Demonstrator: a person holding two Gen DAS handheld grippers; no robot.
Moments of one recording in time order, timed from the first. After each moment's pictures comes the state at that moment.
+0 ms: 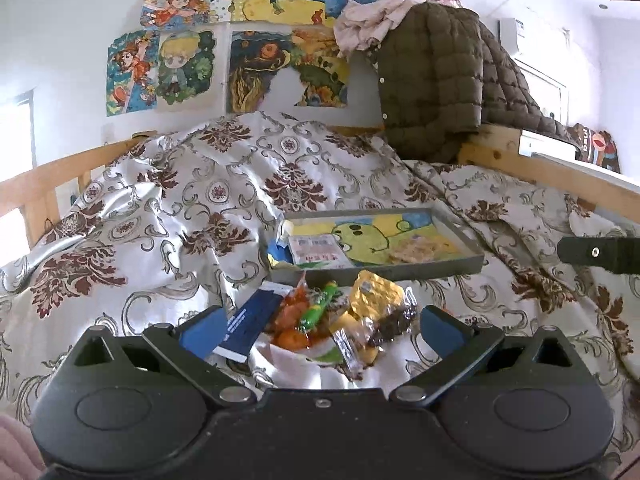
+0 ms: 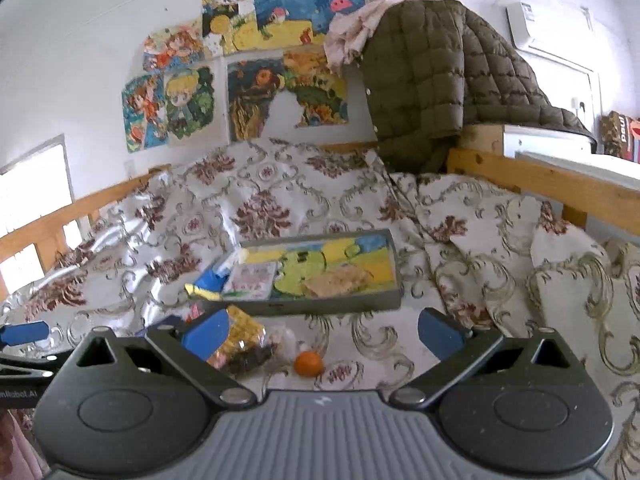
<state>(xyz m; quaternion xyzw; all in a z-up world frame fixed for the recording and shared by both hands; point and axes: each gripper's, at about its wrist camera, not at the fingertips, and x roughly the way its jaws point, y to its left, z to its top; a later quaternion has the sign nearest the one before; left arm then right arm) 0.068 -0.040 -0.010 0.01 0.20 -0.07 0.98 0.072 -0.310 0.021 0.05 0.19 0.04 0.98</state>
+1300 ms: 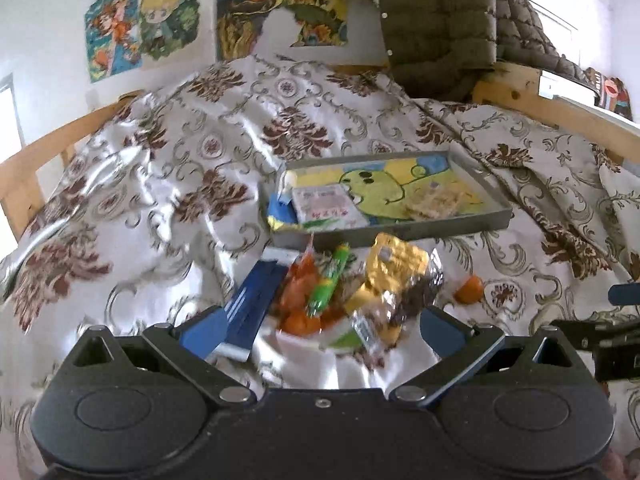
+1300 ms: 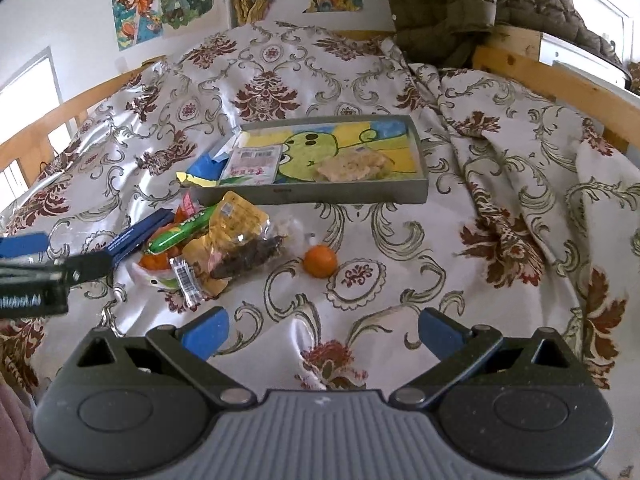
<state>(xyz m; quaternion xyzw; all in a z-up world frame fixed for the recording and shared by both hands) 0.141 -0.051 -0.014 0.05 0.29 -0.07 0.95 0.123 -0.283 -0.021 0.02 0.35 0.05 0.94</state>
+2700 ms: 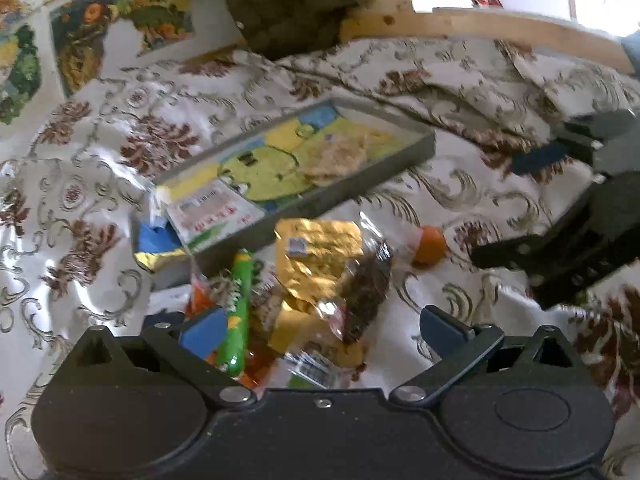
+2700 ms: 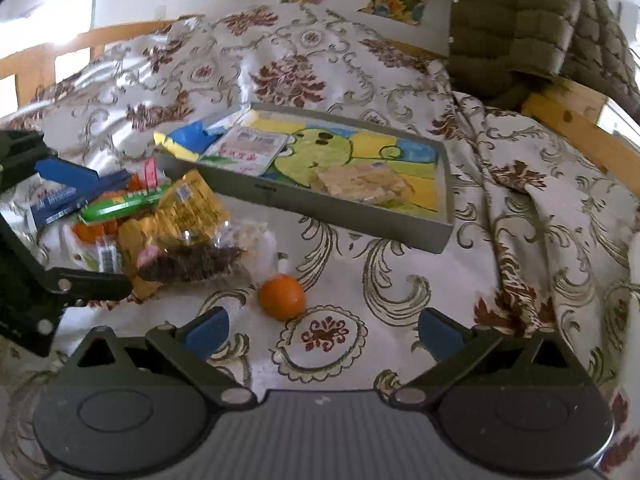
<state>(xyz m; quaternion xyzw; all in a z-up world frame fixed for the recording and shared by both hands) 0.221 -0.091 -0.075 0.19 0.31 -0.25 0.90 0.203 -0.278 -0.067 -0.12 0.33 0.08 0.93</state>
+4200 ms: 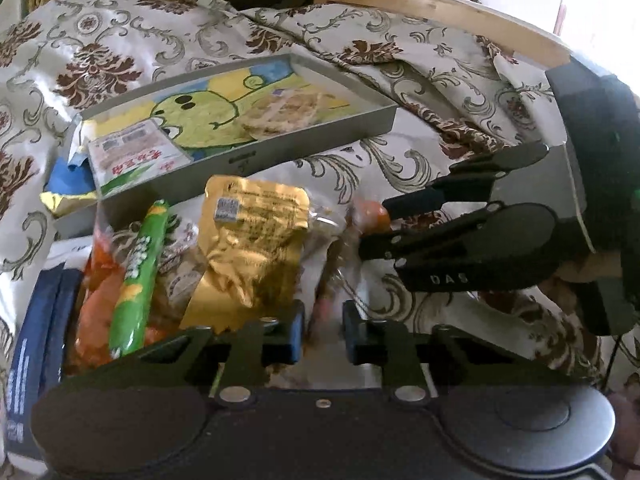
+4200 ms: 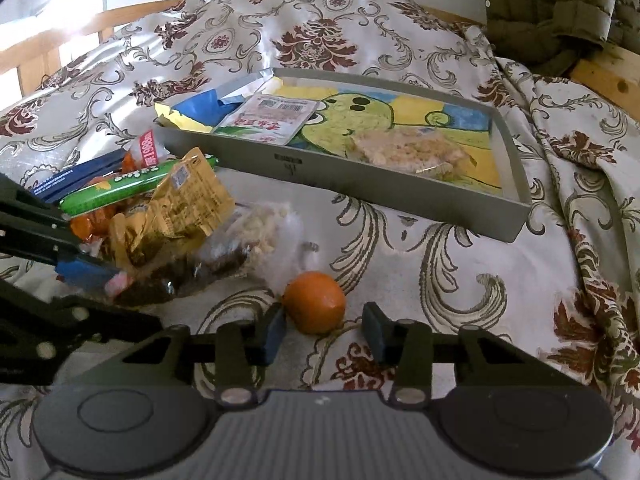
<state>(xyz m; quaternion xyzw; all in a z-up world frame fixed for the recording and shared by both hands) 0.250 -0.102 -0.100 0.09 0.38 -0.33 0.86 0.255 -0.269 -0.103 -0.09 0.37 0.13 0.92</state>
